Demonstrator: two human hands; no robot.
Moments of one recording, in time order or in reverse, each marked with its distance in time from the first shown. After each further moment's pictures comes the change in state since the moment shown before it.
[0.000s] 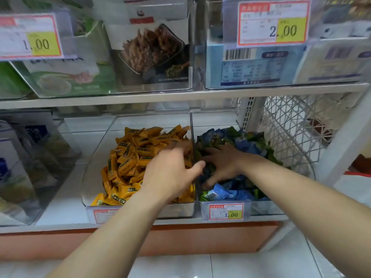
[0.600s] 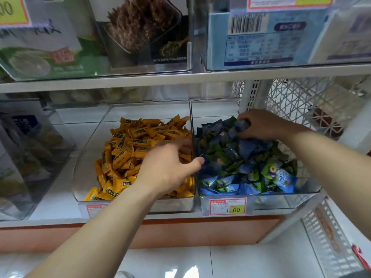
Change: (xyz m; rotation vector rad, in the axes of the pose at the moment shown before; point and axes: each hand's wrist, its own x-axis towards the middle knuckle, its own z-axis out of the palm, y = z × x) left_hand 0.003 -0.010 0.003 -0.191 -0.089 0.048; right_hand -0.020 0.092 -0.035 0.305 0.373 0.137
